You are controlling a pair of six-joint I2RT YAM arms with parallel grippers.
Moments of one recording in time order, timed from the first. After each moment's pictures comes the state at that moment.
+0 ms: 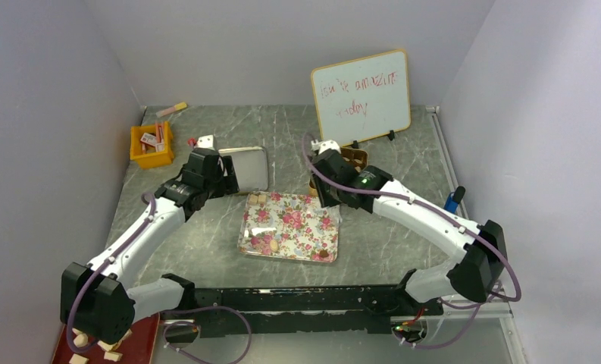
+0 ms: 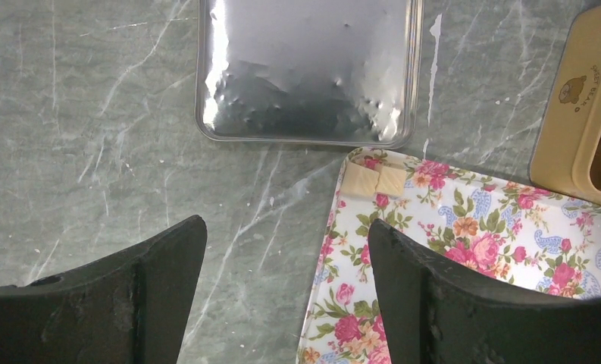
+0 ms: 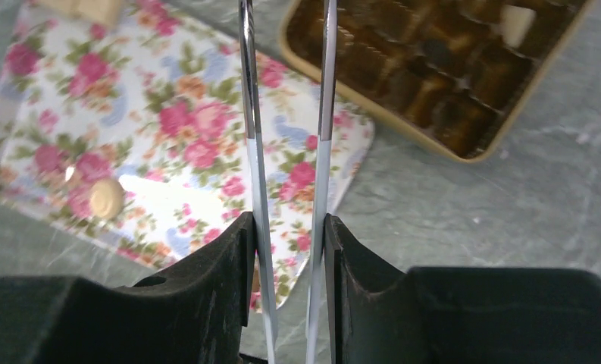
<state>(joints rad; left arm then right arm) -0.38 1.14 0.88 -0.48 -0.25 -0.49 0.87 1.39 1.22 -0.77 0.30 0.37</state>
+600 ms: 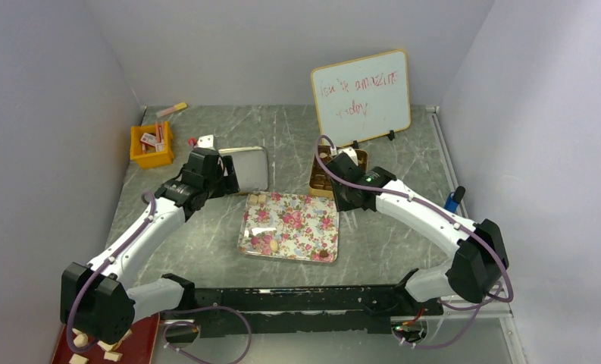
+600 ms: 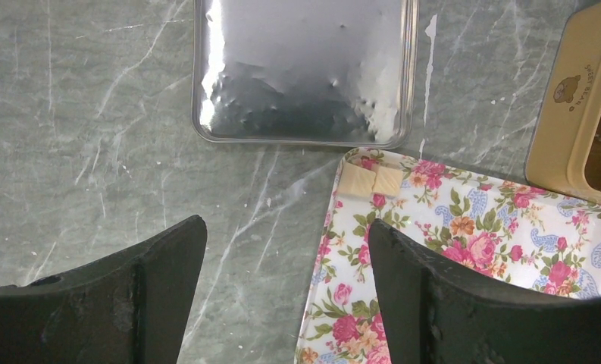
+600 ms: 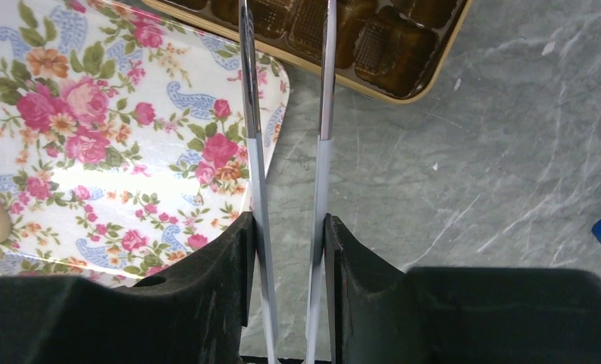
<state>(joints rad) -0.38 1.14 0.88 -0.48 -0.24 -0.49 0.72 1.38 1.10 -0.82 0.35 0.42</state>
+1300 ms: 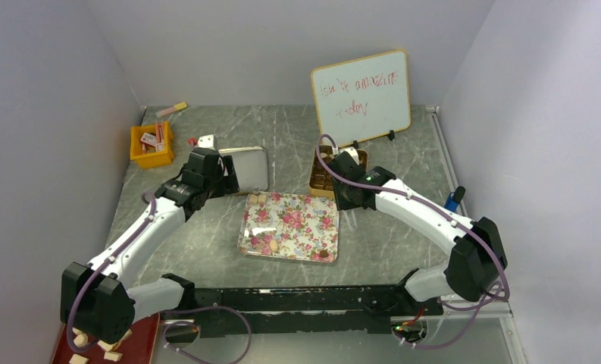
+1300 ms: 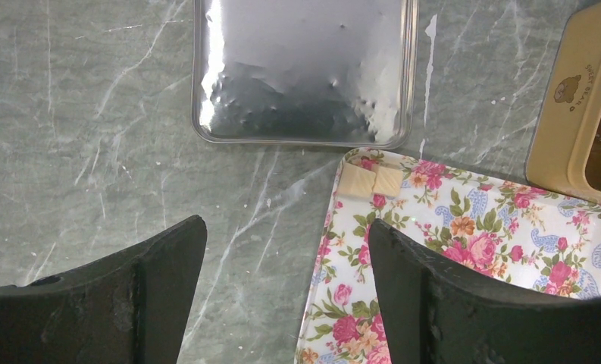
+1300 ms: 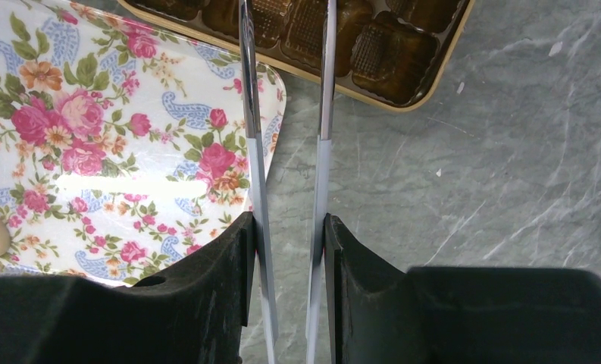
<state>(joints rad) -0.38 1.14 0.88 -0.48 -0.24 -0.49 0.69 1.39 1.08 -0.78 0.34 0.42</state>
